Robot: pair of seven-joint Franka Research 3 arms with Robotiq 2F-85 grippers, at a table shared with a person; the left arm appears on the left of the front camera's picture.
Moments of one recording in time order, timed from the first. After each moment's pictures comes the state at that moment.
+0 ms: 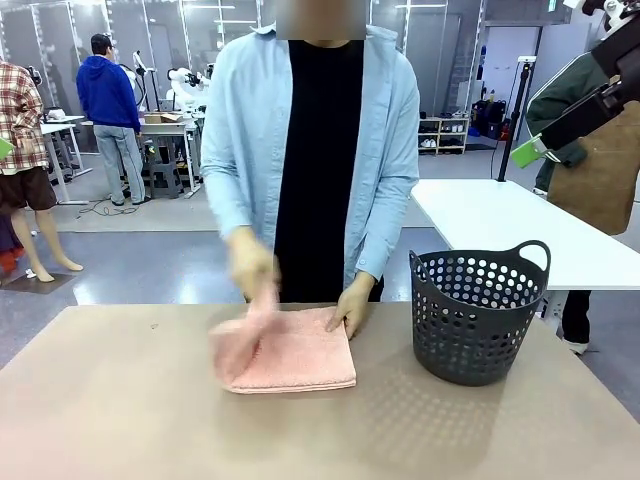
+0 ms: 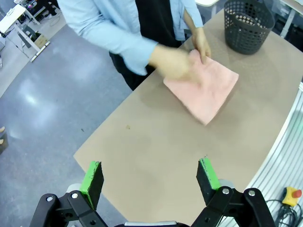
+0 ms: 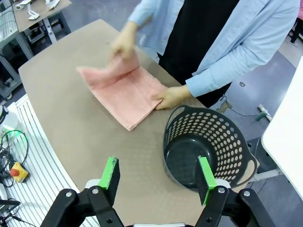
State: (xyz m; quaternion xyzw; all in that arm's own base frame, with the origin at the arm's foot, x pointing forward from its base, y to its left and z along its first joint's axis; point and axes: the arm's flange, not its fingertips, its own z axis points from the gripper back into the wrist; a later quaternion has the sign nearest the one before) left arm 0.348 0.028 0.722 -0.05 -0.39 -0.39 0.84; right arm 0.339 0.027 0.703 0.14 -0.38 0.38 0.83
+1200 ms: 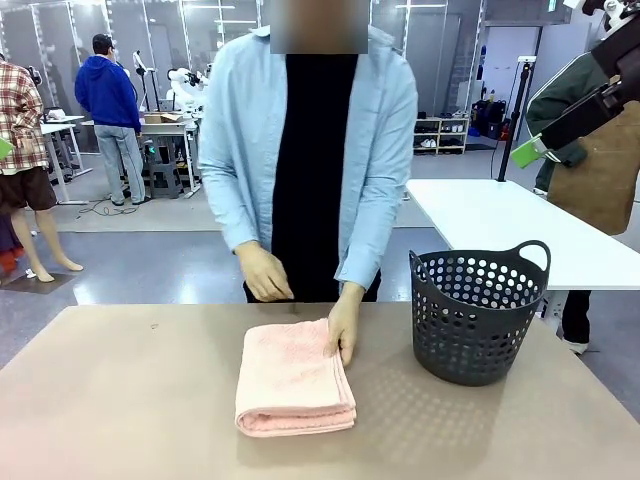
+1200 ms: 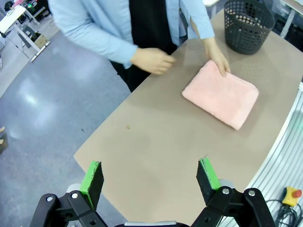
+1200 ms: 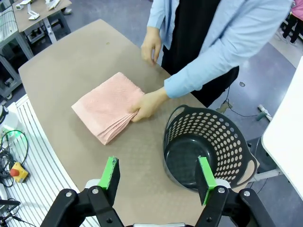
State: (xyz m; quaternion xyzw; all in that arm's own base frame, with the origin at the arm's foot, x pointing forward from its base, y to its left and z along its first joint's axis) left arm 0.348 0.028 0.722 -0.05 -0.39 -0.39 0.84; right arm 0.339 0.027 0.703 0.14 -0.38 0.38 0.83
